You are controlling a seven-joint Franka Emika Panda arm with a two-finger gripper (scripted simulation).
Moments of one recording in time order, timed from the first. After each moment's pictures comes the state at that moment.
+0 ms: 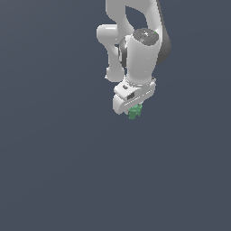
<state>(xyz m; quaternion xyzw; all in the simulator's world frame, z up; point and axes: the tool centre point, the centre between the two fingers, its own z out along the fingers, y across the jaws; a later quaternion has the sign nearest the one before) -0.053 0.080 0.211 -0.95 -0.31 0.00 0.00</state>
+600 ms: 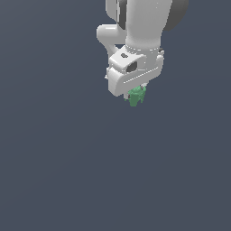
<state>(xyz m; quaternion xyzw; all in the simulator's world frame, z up) -0.026 0.069 0.327 -0.95 -0.31 0.00 0.00</state>
